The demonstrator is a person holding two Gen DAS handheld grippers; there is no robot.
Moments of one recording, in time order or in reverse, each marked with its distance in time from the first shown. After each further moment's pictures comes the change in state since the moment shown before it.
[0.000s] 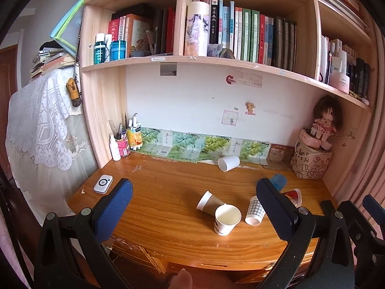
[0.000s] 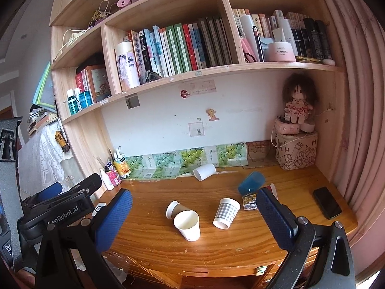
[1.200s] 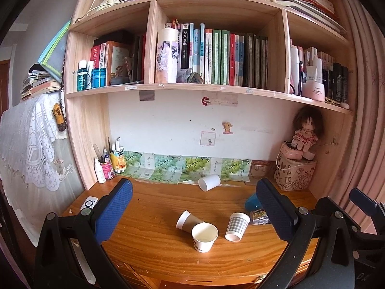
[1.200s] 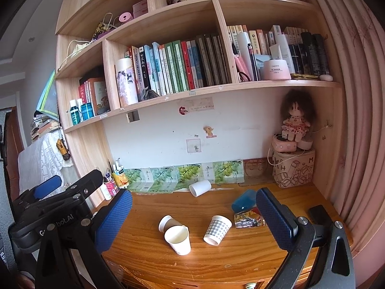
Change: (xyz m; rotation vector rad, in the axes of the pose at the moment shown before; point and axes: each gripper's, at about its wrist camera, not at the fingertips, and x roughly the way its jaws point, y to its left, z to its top) left arm -0.019 -0.052 0.005 0.056 -0.129 -0.079; right arm -0.007 -0.038 0.014 -0.018 -0.074 0.017
